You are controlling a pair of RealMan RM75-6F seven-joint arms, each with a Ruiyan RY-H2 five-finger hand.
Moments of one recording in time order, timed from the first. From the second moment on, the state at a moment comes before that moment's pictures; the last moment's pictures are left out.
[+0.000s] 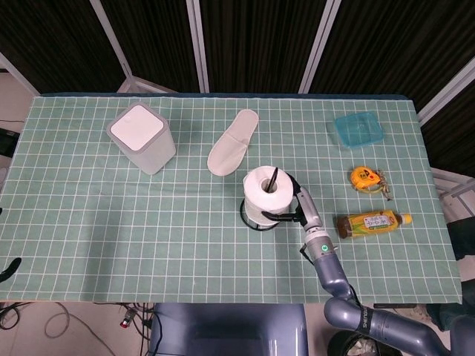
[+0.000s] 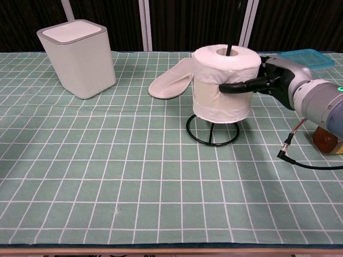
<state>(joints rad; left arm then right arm) 0.01 -1.06 -0.05 -1.61 1.52 1.63 0.09 0.57 -1.68 0.44 -1.52 -0.99 0.95 0.40</state>
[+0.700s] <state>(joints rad) 0.01 -1.06 -0.05 -1.62 1.53 1.63 0.09 0.46 -1.07 0.81 -1.99 -0.92 1.04 0.32</state>
